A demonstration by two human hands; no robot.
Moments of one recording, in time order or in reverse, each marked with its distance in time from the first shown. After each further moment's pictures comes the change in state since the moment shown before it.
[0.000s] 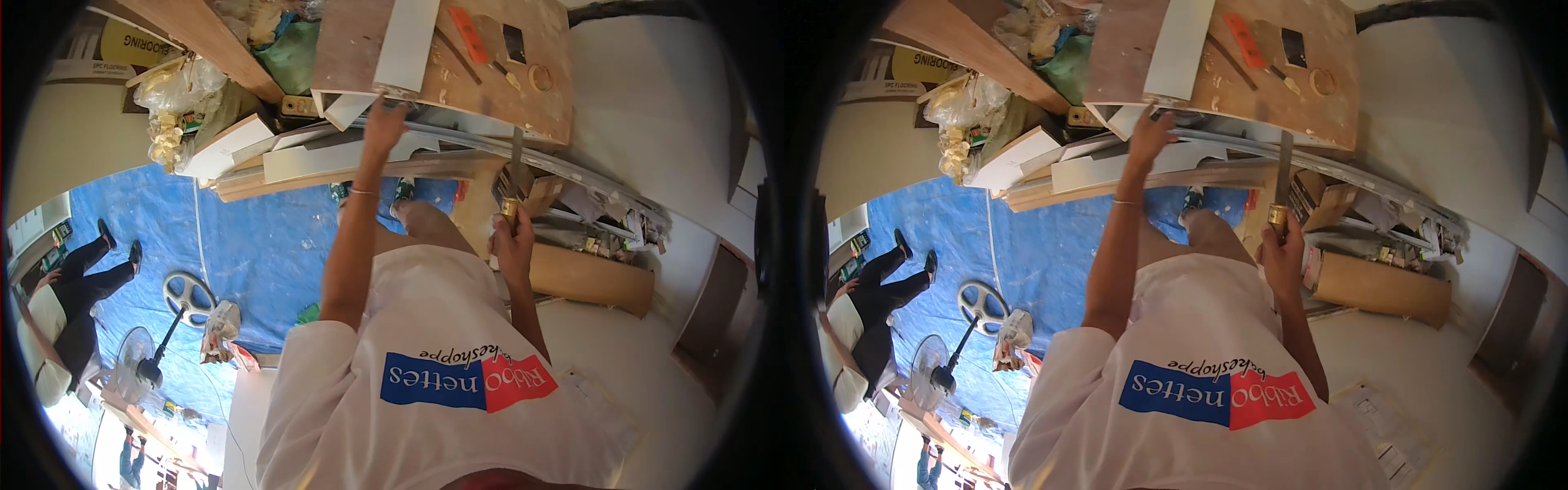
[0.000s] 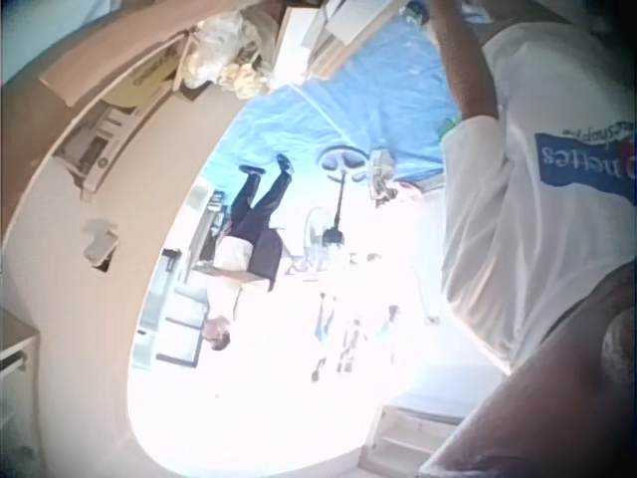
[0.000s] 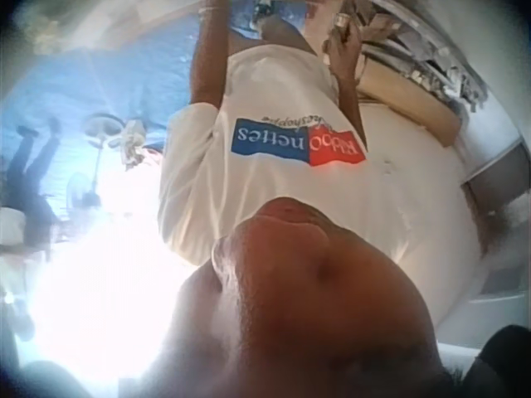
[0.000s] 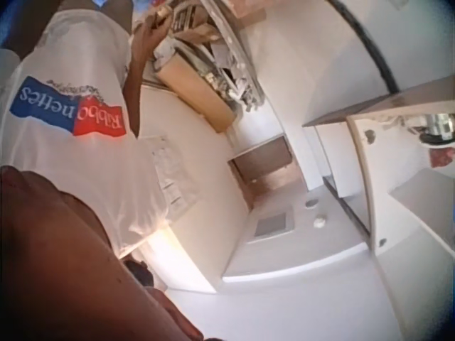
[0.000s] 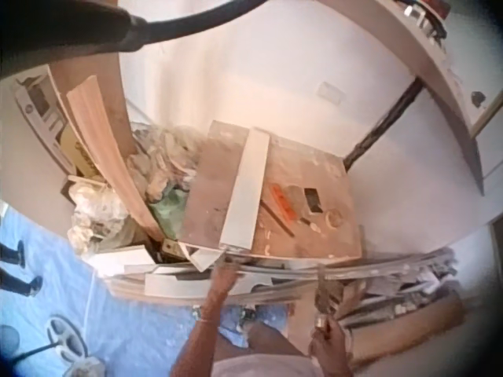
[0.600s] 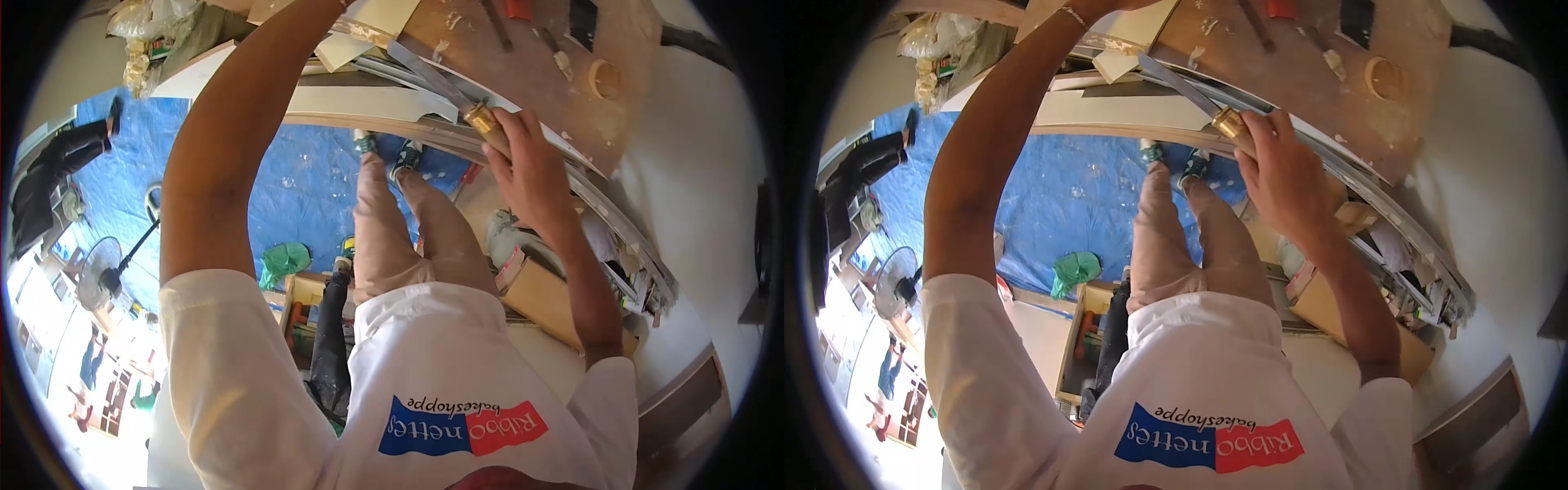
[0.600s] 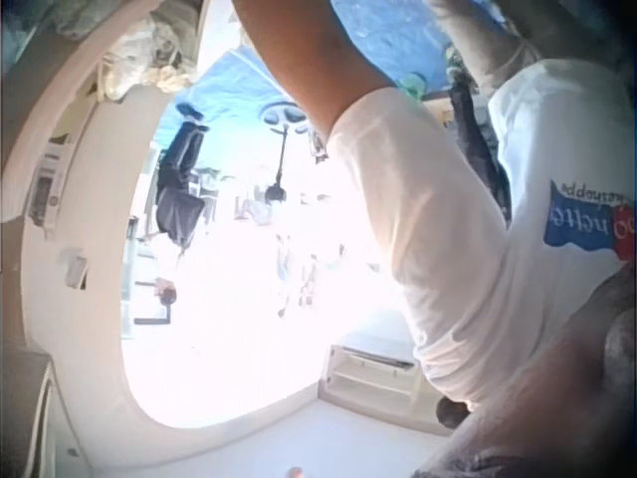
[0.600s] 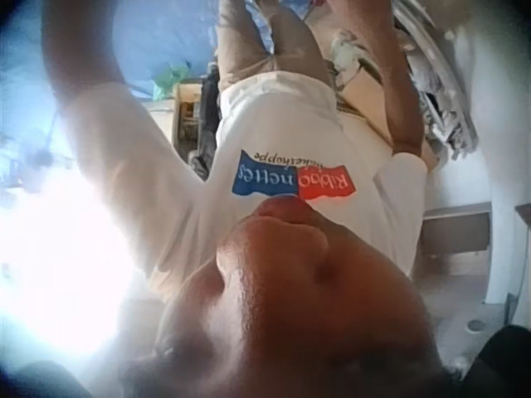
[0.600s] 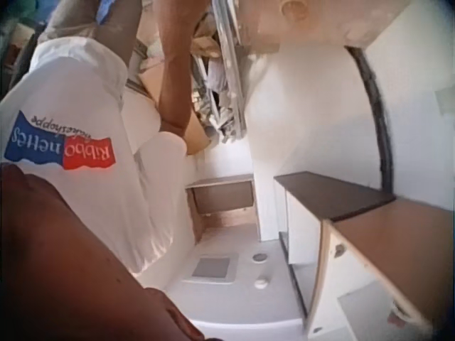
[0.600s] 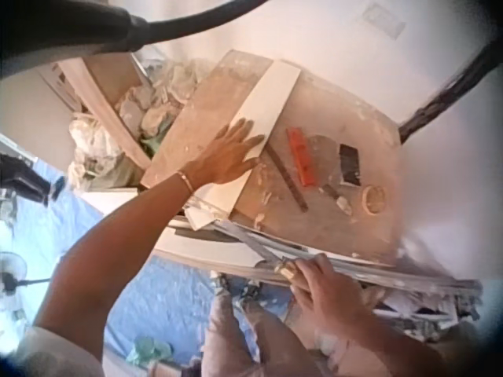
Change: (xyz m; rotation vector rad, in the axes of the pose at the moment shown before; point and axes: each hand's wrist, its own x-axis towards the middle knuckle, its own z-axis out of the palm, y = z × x) left_hand 0.162 0.085 0.039 1.336 -0.077 1.031; right_hand 0.215 -0.013 -0.026 -1.012 -0.583 -0.710
